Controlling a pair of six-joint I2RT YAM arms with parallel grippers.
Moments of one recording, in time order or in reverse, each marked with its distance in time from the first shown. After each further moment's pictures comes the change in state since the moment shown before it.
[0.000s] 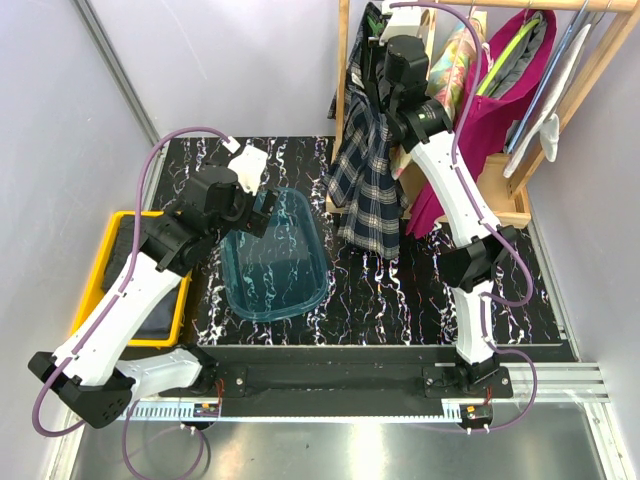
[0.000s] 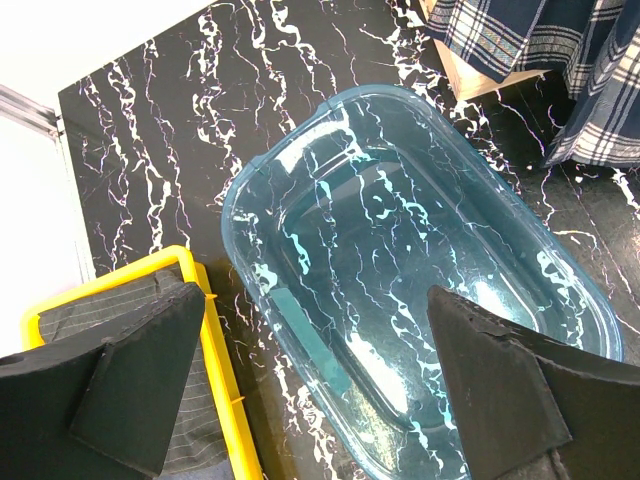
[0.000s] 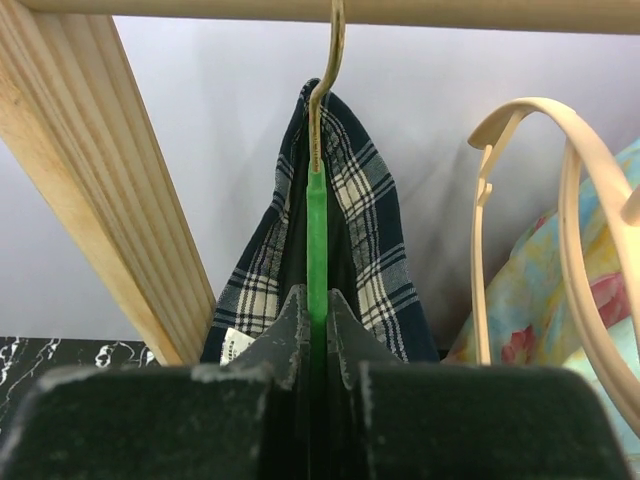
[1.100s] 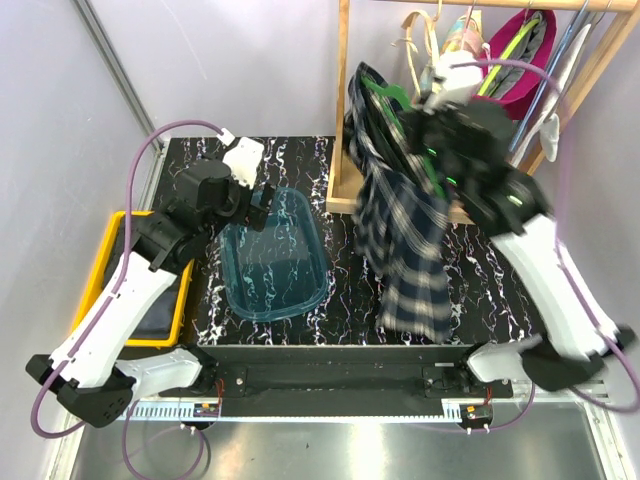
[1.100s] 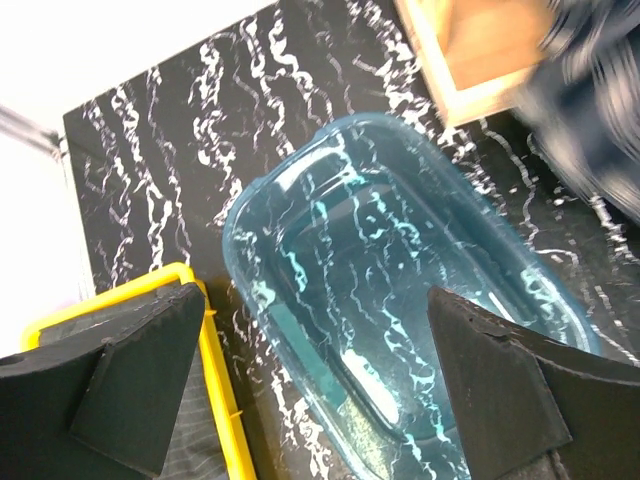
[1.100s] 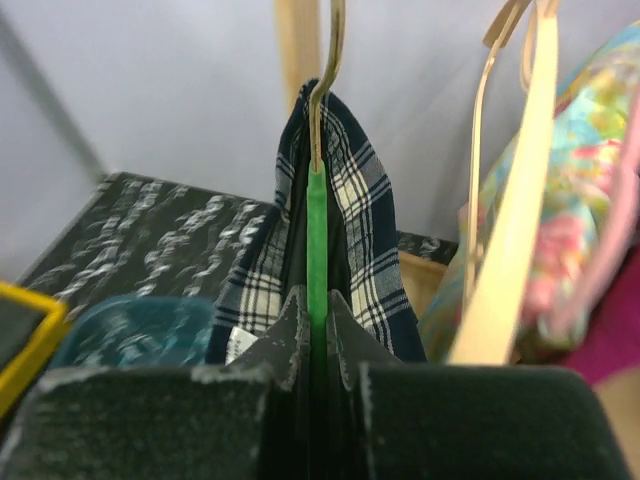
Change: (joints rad) left arm 0.007 0.003 0.055 -0.003 0.027 0.000; right arm 0.119 -0.737 -0.700 -0.151 -0.131 0.051
